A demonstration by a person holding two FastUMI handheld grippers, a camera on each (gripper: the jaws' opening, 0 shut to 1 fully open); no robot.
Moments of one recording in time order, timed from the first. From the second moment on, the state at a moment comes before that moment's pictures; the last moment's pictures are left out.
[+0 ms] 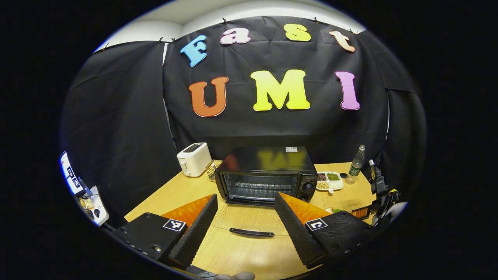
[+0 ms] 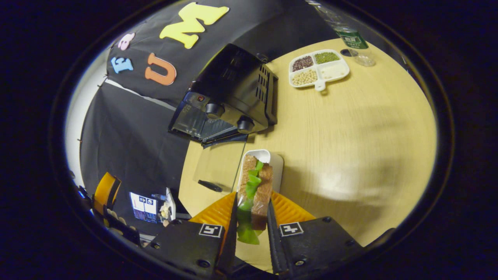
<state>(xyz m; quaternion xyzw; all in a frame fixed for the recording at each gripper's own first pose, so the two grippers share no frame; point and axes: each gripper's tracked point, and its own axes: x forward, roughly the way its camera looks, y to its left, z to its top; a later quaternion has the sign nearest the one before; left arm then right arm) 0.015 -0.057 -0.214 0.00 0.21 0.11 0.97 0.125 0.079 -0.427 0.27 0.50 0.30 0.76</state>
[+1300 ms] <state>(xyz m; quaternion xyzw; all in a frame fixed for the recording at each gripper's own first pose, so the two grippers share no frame) -0.054 0.041 -0.260 0.01 0.23 -0.06 0.97 0.212 0.316 -0.383 0.59 0.20 0.08 0.78</state>
